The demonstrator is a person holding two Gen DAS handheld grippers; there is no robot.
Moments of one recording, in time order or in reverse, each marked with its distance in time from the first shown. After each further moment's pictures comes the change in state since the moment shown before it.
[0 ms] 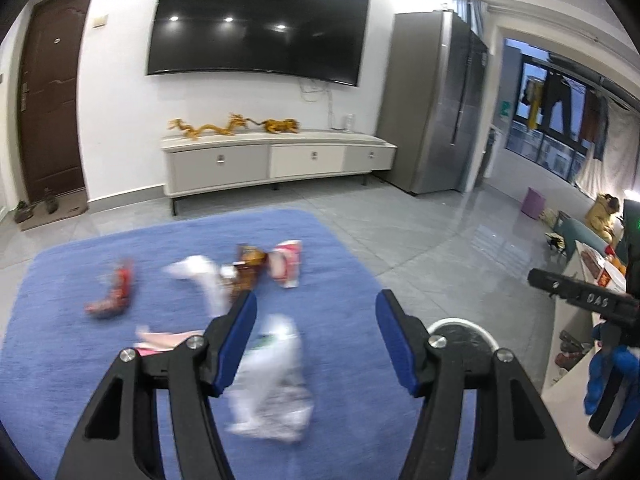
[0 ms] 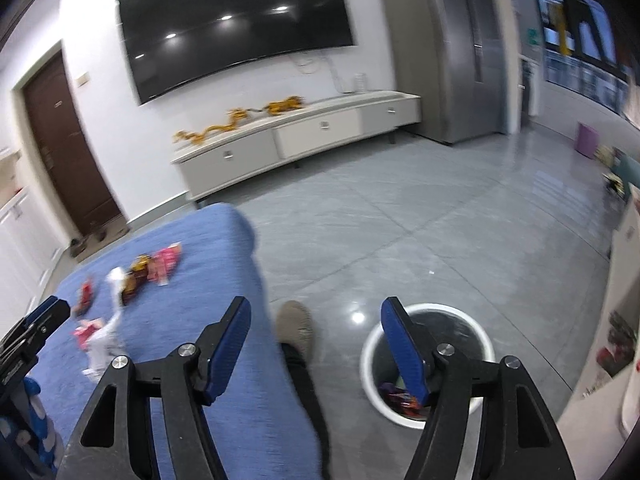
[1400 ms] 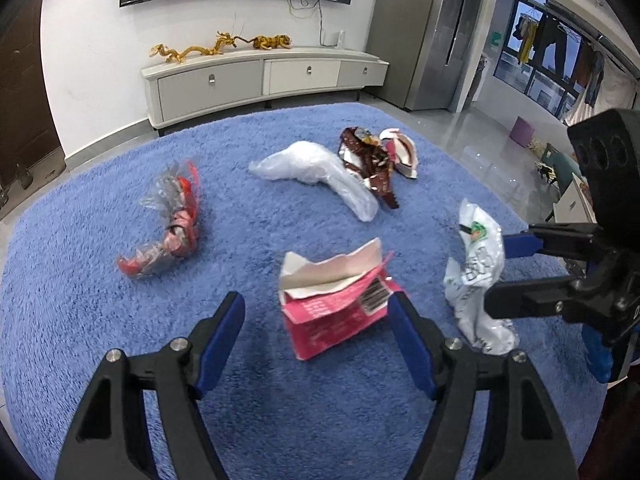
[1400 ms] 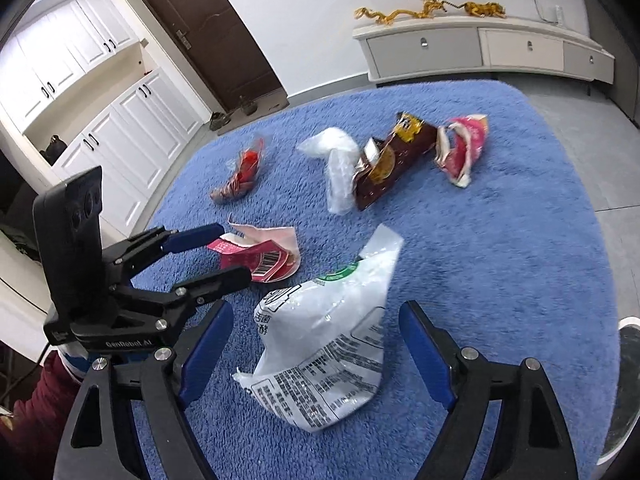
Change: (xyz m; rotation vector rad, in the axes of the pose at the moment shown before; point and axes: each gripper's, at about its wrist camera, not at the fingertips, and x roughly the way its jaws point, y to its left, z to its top) left arm 0.079 0.148 -0.039 0.082 0.317 -0.094; right arm 0.126 0.211 -0.049 -0.235 0.403 0.540
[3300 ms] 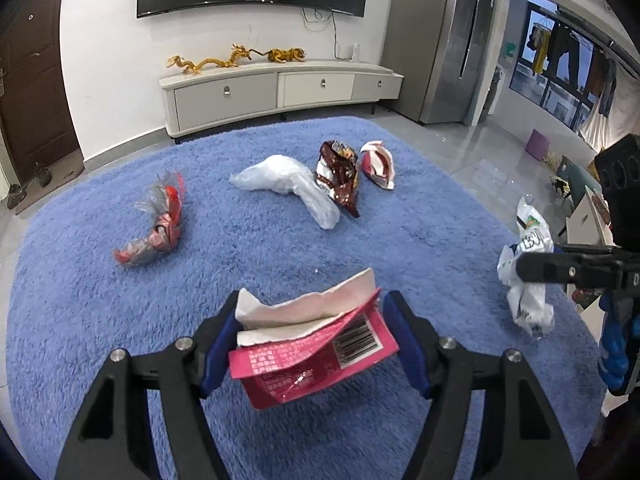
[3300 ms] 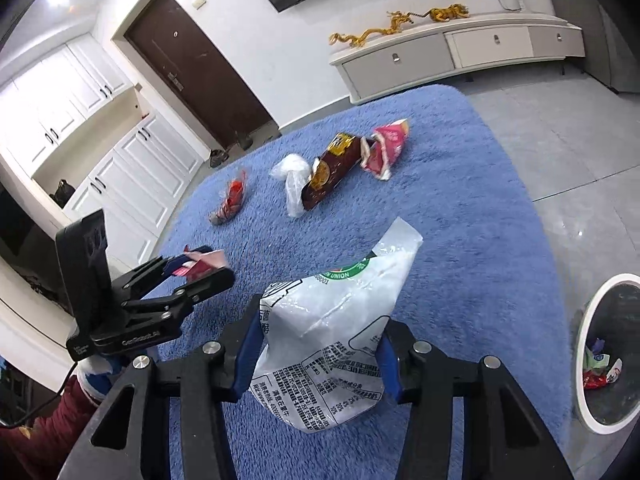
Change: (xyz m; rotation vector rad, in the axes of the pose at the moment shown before) left arm -0.025 -0.048 -0.006 -0.033 -0.059 0.068; right arm -0.081 -0.042 -0.040 0.113 -0.124 0.031
